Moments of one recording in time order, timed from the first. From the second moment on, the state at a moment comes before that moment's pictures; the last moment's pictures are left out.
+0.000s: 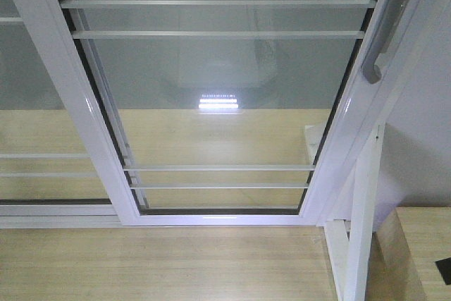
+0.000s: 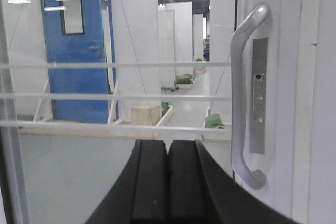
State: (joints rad) left arm -0.24 0.06 0.03 0.00 -0.27 -0.01; right arm 0.24 0.04 0.00 0.11 -0.15 -0.03
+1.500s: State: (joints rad) left arm -0.14 1.04 -0.51 -0.10 -0.39 0.17; right arm -0.01 1.07 -0.63 0.13 -0.16 -0.22
